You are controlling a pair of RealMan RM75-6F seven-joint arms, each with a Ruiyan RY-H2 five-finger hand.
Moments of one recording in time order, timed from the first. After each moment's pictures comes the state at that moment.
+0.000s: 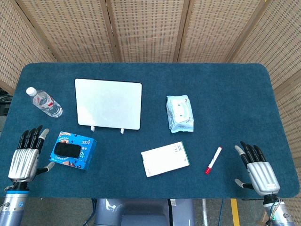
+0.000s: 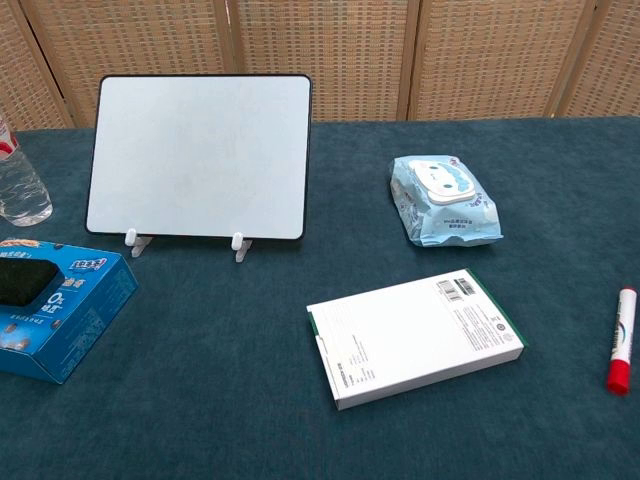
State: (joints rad) left arm -0.13 -1.24 -0.05 -1.81 1.44 1.48 0.40; right arm 0.11 -1.13 -0.02 -1.68 -1.57 1.38 -0.14
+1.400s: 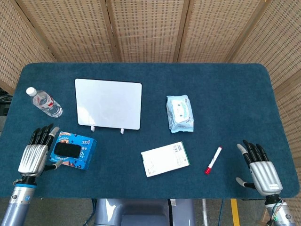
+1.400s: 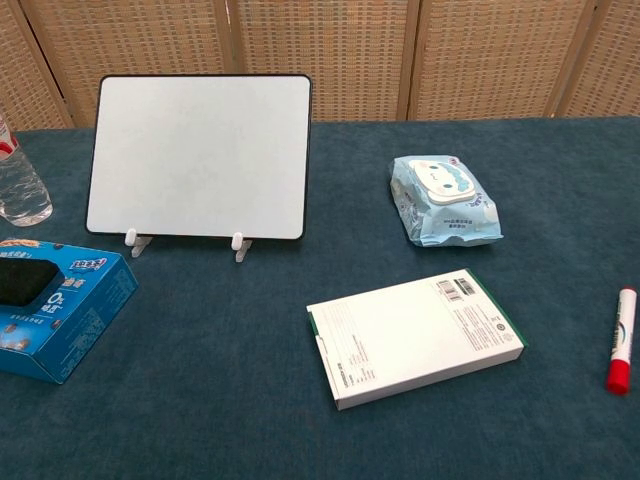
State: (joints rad) left arm -0.19 -1.23 -0.08 -1.81 1.38 1.36 0.34; right arm 0.10 -1.14 -0.01 -1.67 -1.58 1.42 -0.11
